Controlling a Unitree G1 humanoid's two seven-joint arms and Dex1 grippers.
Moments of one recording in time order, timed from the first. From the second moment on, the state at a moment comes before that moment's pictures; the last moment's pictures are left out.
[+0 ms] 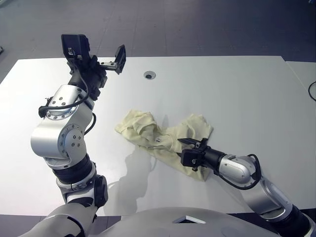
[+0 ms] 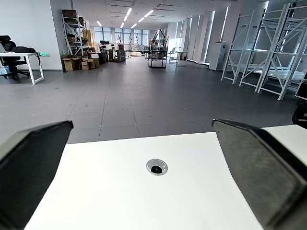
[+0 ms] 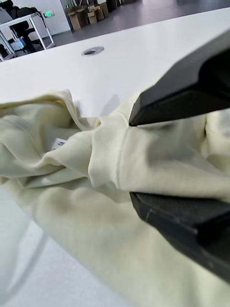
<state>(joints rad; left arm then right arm) -0.46 0.22 0.27 -0.64 -0.34 1.02 -0.07 0.09 -0.69 0.51 -0.67 -0.45 0.36 0.67</state>
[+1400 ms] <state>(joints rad) -0.17 0.88 -0.24 -0.31 0.06 0.18 -0.88 -0.06 -0.62 0.30 -0.53 -0.33 0.29 0.67</state>
